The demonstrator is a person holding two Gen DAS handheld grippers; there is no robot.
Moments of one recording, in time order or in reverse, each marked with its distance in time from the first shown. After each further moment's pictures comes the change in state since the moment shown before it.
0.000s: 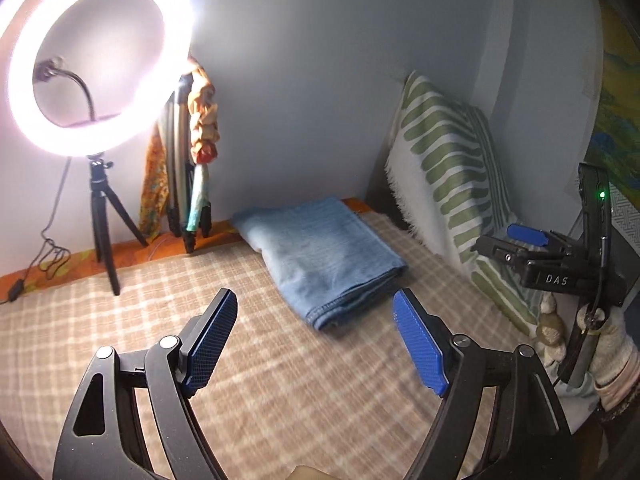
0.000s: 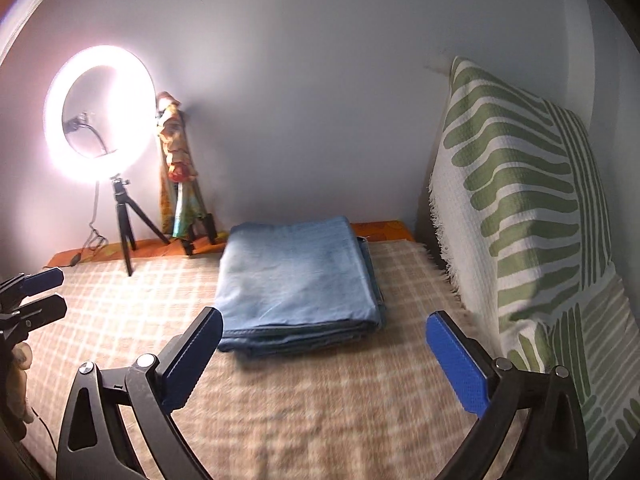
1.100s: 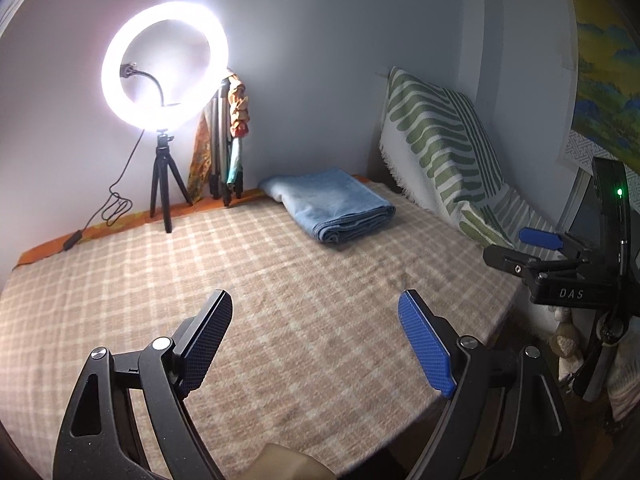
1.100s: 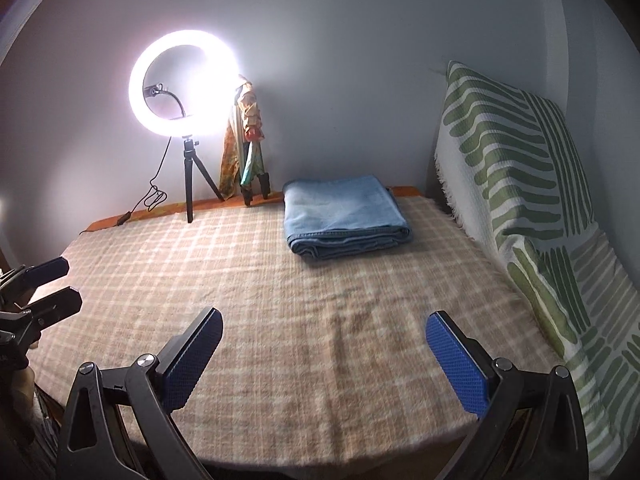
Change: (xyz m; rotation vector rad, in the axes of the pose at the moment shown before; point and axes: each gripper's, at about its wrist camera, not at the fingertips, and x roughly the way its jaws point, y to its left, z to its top) left arm -0.124 -0.033 -0.123 0.042 -0.039 0.093; right arm -0.130 0.080 -0.141 0.006 -0.024 0.015
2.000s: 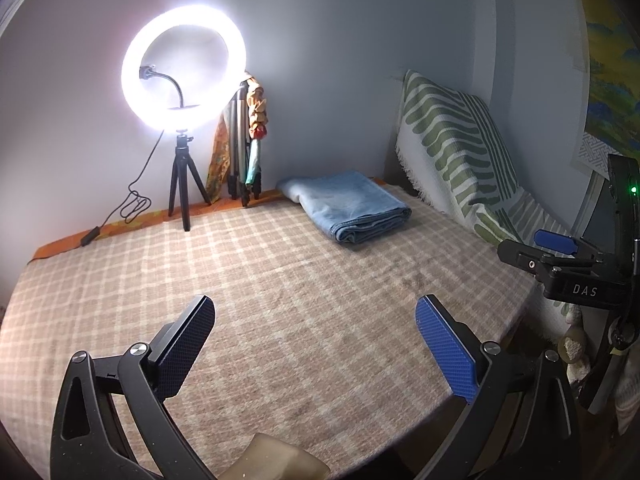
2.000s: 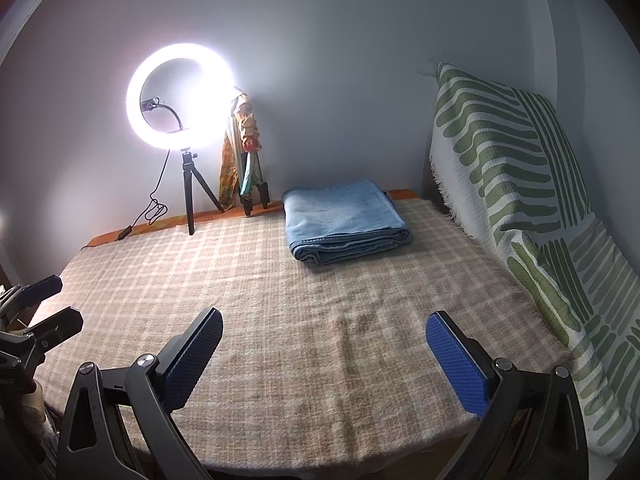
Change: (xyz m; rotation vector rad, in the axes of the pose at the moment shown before) left arm -0.007 0.000 -0.005 -0.004 -0.012 0.065; right arm -0.005 0.005 -0.004 0.044 -0.035 -0.004
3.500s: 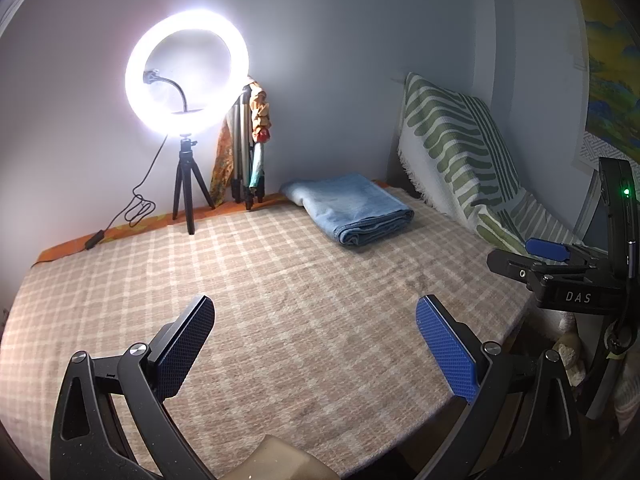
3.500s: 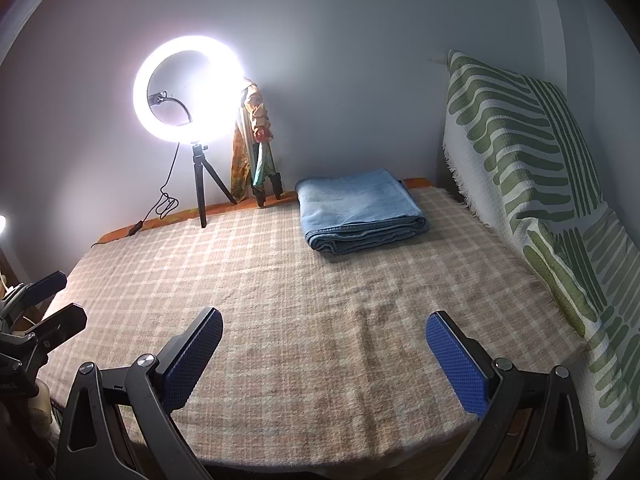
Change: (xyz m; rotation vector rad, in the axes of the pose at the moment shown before) left arm -0.004 0.000 -0.001 -0.001 -0.014 0.020; right arm 0.008 0.010 -0.006 0.017 0.031 0.045
